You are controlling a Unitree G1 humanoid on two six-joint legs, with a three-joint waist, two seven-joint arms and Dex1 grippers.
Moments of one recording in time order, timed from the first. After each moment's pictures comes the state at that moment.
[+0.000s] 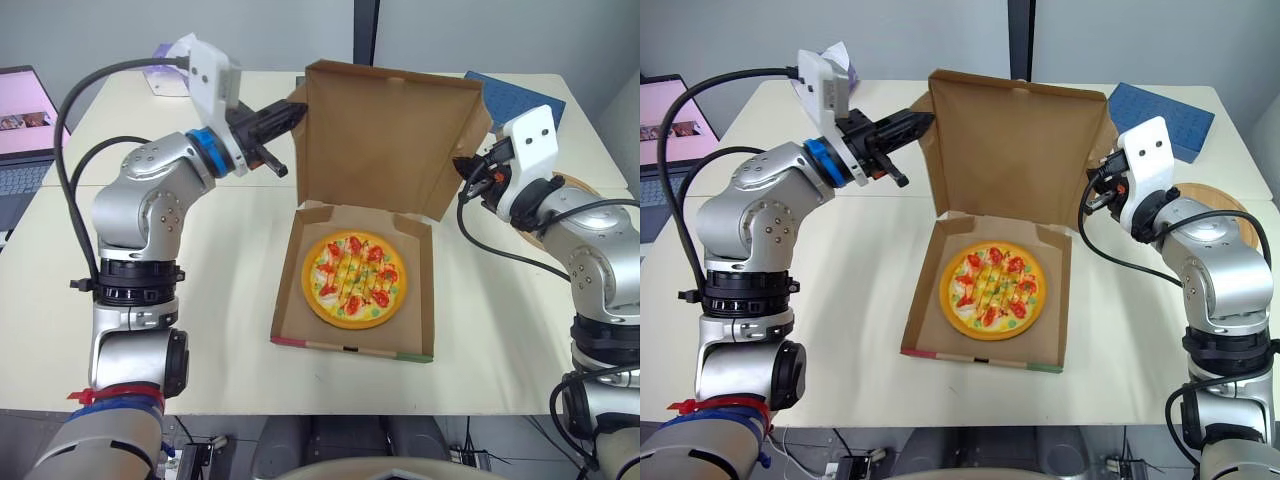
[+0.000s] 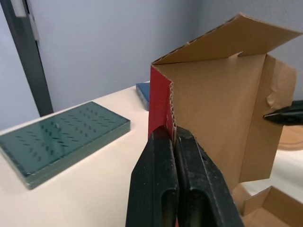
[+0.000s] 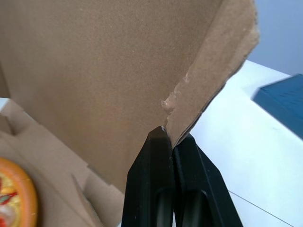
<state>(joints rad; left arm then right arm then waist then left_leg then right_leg) -0.85 0.50 0.08 0.05 -0.54 0.65 -0.70 -0.58 -0.58 -0.11 -0.36 0.33 0.94 0.40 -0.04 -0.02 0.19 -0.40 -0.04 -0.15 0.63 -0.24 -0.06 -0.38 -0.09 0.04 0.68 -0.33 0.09</state>
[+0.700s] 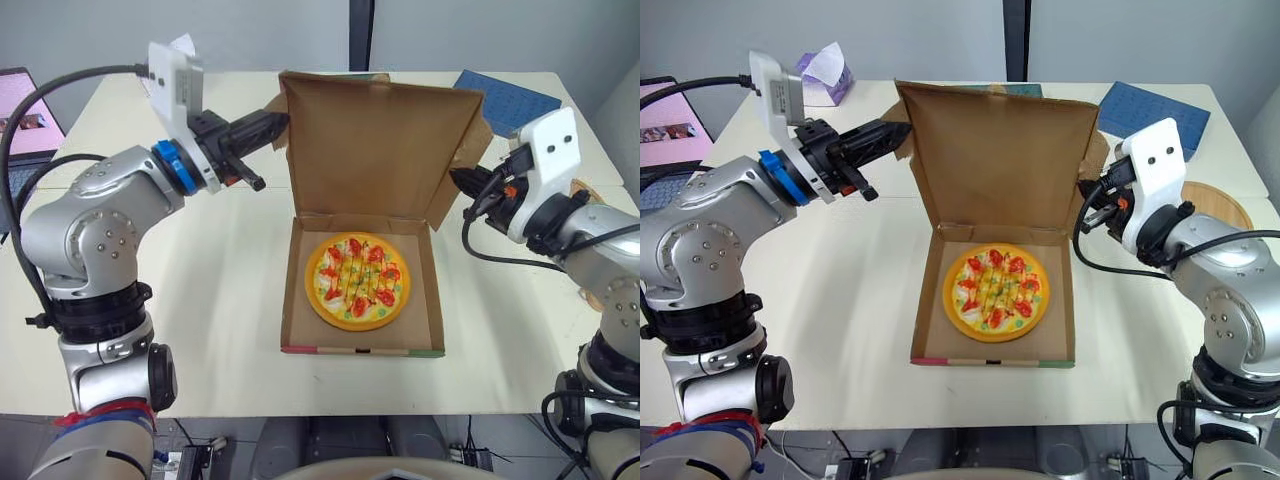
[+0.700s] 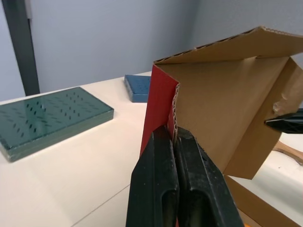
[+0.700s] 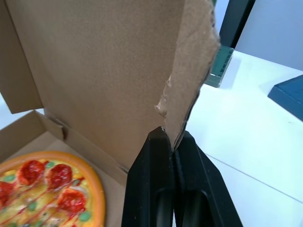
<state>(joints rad) -0.71 0.54 0.27 -0.27 -0.73 0.98 -0.59 -0.56 -0.51 -0.26 -0.75 0.52 1.35 0.35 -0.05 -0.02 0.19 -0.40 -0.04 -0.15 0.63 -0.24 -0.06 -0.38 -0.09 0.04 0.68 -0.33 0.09</state>
